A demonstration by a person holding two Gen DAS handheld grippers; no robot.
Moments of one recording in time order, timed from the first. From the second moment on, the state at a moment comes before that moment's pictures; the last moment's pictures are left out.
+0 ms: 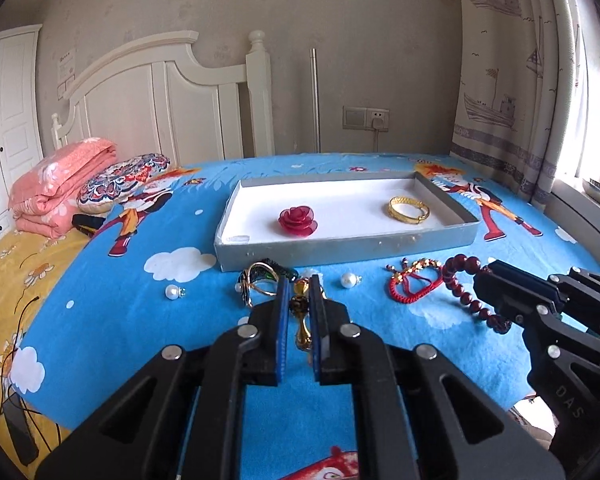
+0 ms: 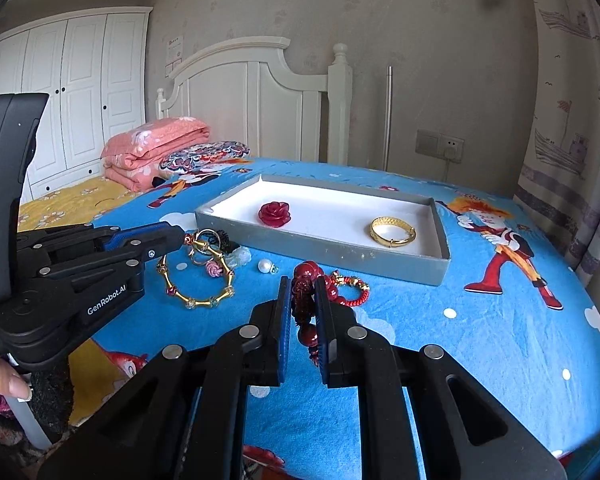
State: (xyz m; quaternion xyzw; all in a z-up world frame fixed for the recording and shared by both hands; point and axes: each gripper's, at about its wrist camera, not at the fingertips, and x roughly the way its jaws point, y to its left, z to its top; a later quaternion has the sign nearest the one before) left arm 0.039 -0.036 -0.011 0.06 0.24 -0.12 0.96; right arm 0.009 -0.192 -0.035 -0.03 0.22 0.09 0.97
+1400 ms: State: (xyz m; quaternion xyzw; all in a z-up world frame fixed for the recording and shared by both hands) left arm 0.149 -0.072 0.058 0.07 0.23 -0.11 0.96; right arm 0.108 -0.189 0.016 -0.06 0.20 0.05 0.98
